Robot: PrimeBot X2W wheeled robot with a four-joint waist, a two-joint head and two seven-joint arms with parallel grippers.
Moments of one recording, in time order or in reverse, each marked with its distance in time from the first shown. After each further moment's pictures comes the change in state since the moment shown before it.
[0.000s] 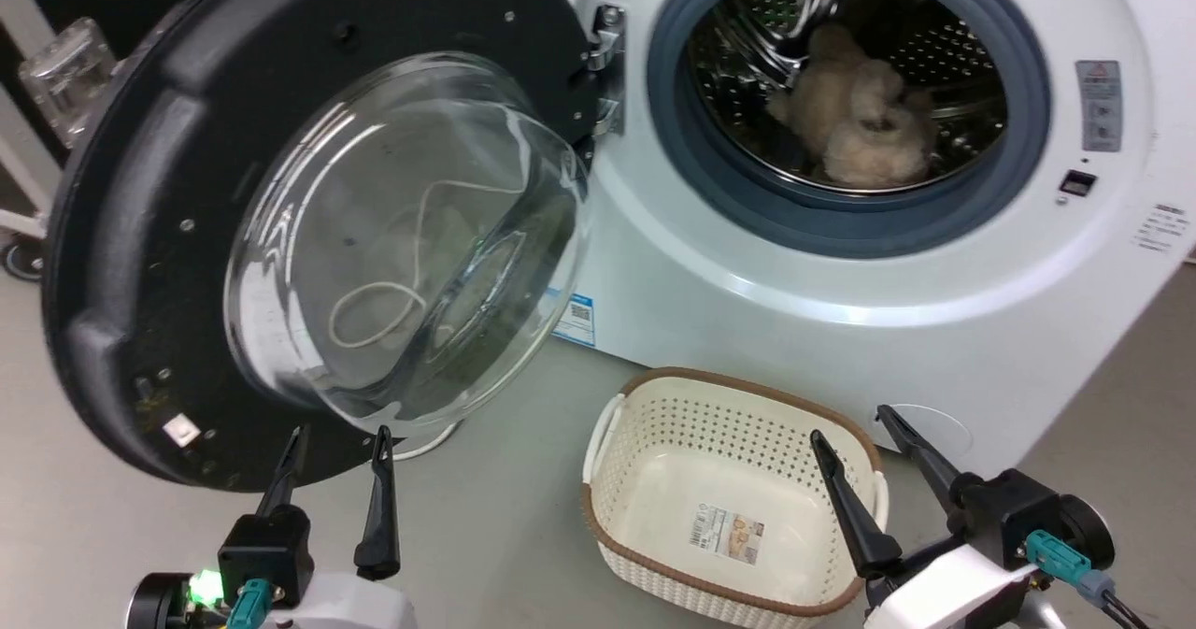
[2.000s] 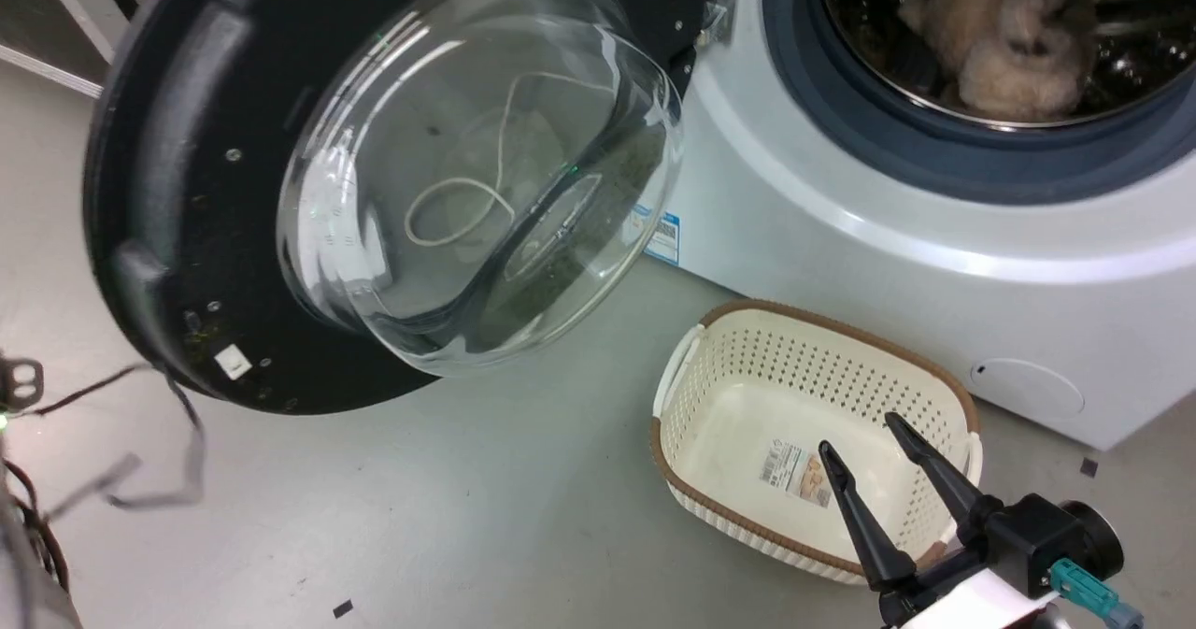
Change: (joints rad) left arm -0.617 0.196 0.545 0.385 -1.021 0.056 0.449; right arm -0.009 -0.126 0.115 0.037 0.108 0.000 -0.149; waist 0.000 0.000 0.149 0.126
